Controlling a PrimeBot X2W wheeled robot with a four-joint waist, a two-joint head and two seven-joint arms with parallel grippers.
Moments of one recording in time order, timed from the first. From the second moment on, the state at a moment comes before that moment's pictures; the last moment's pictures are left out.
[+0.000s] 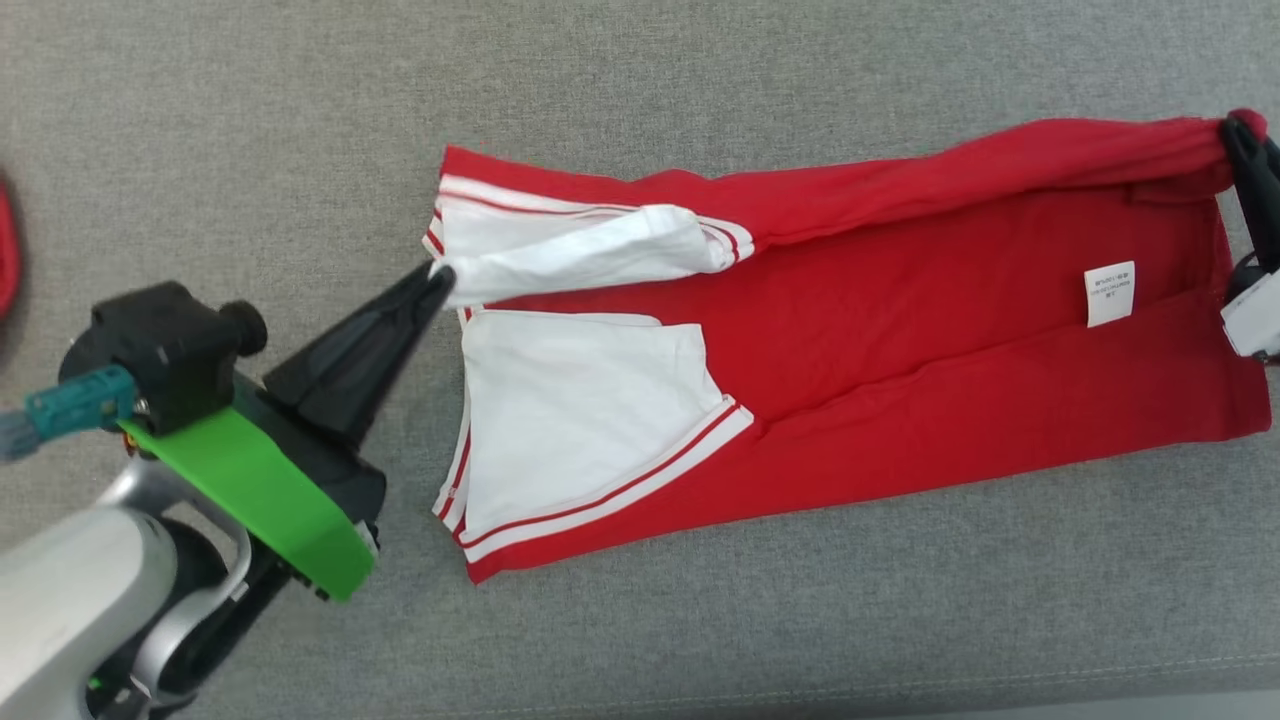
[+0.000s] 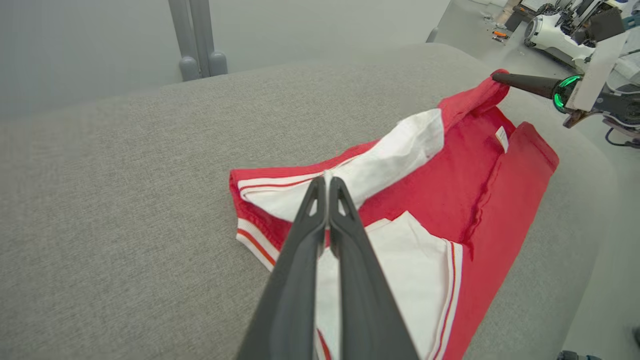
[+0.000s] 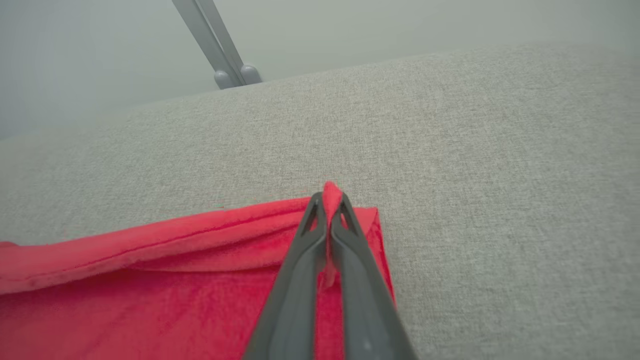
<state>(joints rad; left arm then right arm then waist) -0.75 0.92 -0.98 -0.35 -1.08 0.16 -0.04 -0.48 -0.51 0.00 0.18 0.68 0.13 0.19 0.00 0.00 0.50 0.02</state>
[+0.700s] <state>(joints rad) -0.58 0.87 -1.09 -0.36 -1.09 0.22 -0.09 -0.27 -0.52 -0.05 0.15 0.70 0.13 0.18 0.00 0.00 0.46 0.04</state>
